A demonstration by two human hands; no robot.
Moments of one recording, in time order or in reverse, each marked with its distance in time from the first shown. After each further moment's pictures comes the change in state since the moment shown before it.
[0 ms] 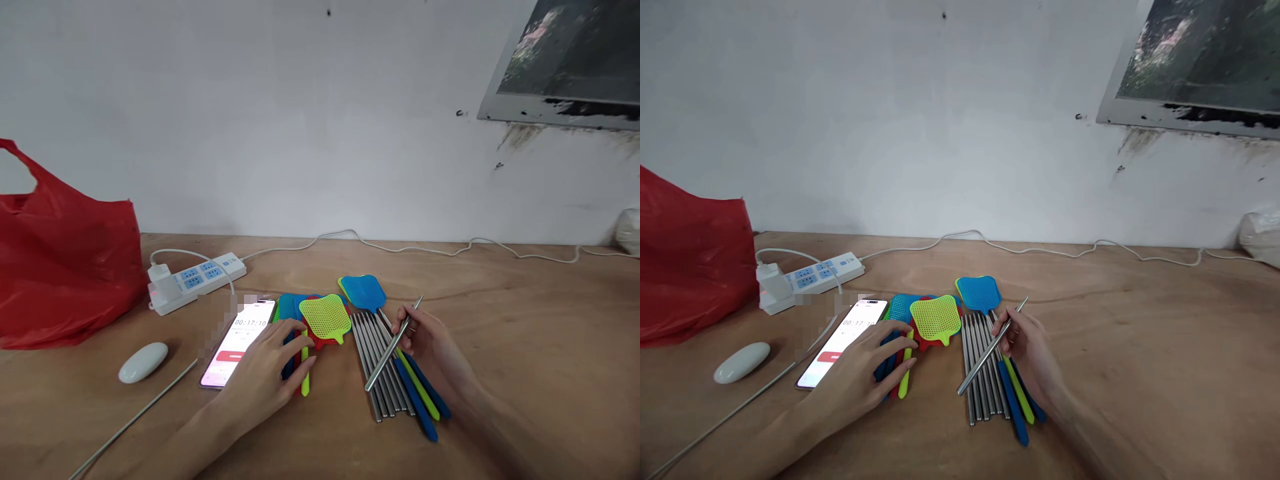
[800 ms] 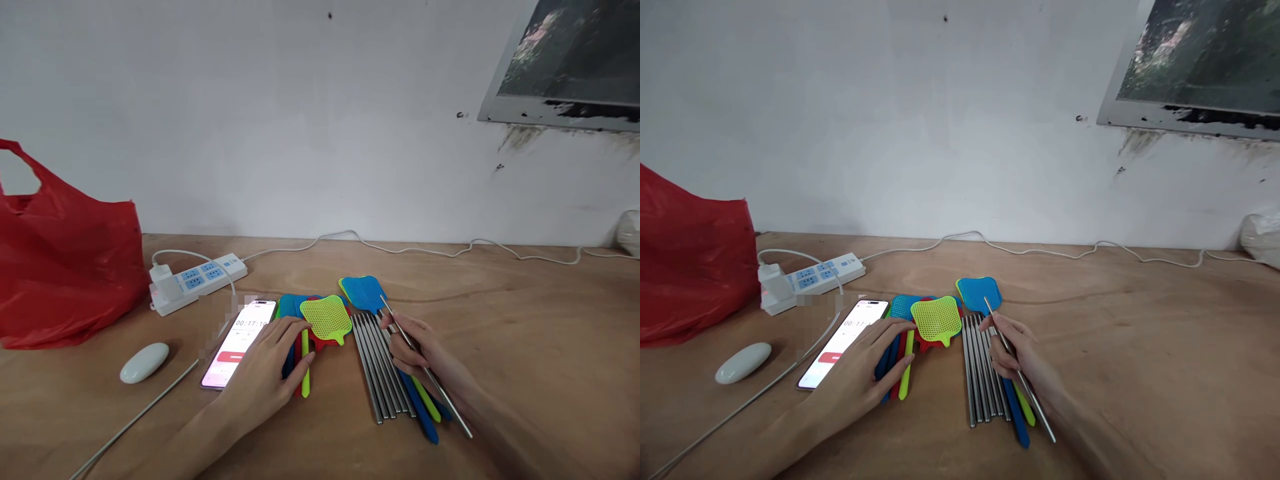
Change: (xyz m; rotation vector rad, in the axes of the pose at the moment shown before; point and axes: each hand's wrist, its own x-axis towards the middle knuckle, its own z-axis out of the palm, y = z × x) left_hand 0.000 0.001 -0.001 -0.061 0.052 -0.066; right_hand -0.005 0.003 0.004 -0.069 -0.240 0.113
